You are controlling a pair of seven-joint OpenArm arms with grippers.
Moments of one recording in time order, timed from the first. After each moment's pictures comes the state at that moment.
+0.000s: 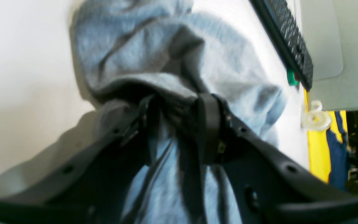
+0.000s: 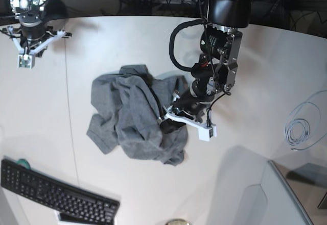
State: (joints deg) left arm -4.5 1.8 2.9 69.0 -39.2 -5.7 24.6; right arm -32.3 0.9 15.5 105.8 -2.1 1.0 -33.6
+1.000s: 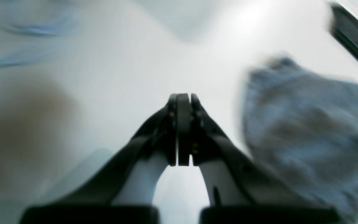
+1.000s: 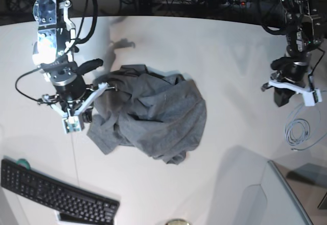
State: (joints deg) left arm 21.3 -20.6 -18.6 99.0 -39.1 0.0 25.0; right arm -11.3 1.0 -2.0 102.7 -2.4 8.3 -37.0
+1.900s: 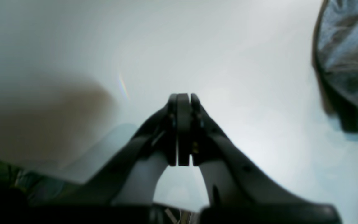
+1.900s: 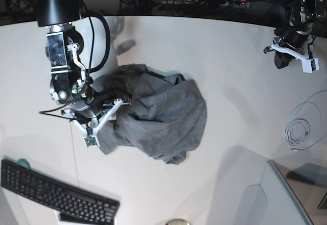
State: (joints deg) left arm 31.4 -21.4 -22.0 93.0 -39.4 -7.8 24.6; right arm 3.1 0.6 -3.8 80.9 6.8 8.3 -43.8
